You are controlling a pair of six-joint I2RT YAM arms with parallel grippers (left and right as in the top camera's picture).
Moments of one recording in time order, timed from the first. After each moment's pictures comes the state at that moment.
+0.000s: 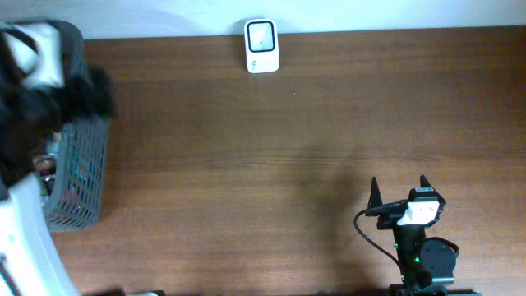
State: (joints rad) left arm 0.21 1.55 2.27 -1.42 0.06 -0.01; right arm -0.01 0.01 0.01 -0.08 0.00 -0.05
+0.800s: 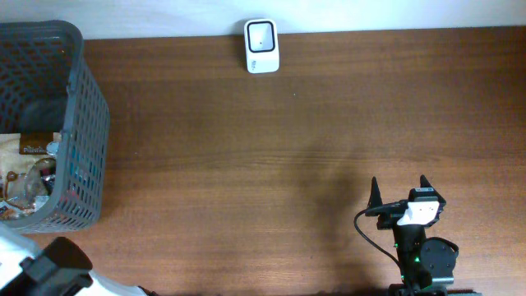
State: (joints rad) left arm 0.74 1.84 2.37 -1.33 -0.02 -0.03; right arm -0.01 0.01 0.01 -0.08 0.00 -0.05
